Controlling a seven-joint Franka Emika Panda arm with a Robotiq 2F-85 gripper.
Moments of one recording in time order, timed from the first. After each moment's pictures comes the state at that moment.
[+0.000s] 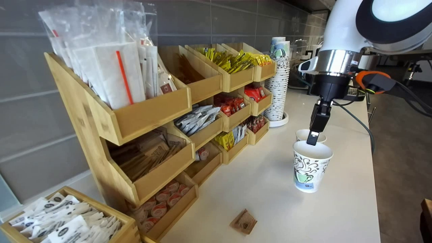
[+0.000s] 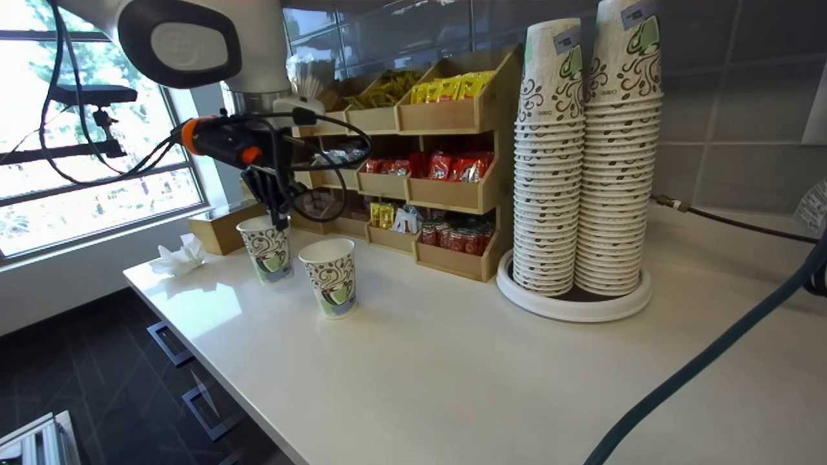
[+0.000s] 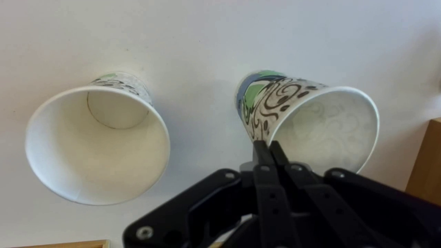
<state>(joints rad) 0.06 -0.27 -0.10 -2.44 0.27 2.19 -0.36</state>
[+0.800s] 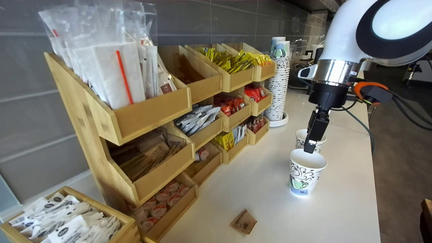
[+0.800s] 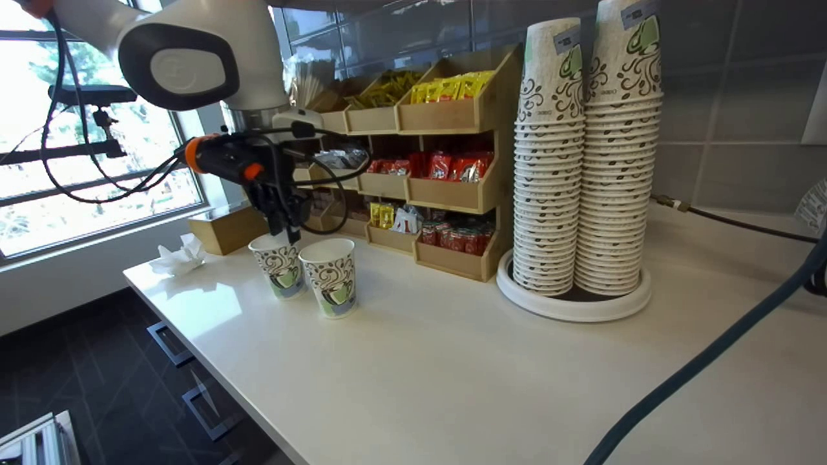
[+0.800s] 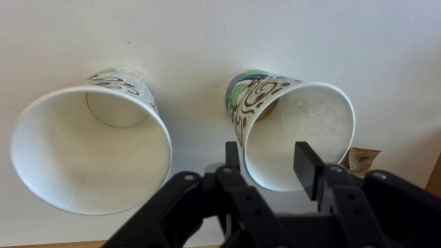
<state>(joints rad) 0.06 -0.26 -0.08 -2.50 0.26 2.29 -0.37</state>
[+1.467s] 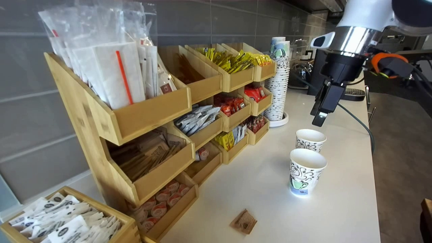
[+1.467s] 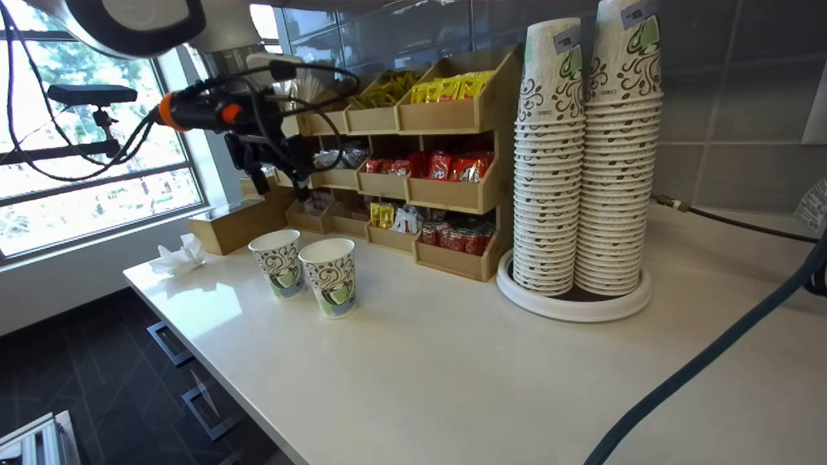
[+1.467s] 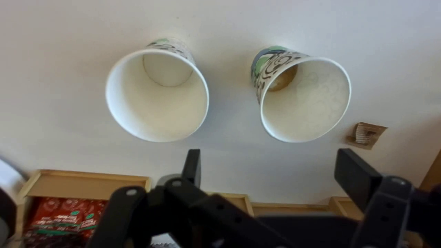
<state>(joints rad) 0.04 -0.41 -0.07 -2.48 0.11 2.25 -0.30</state>
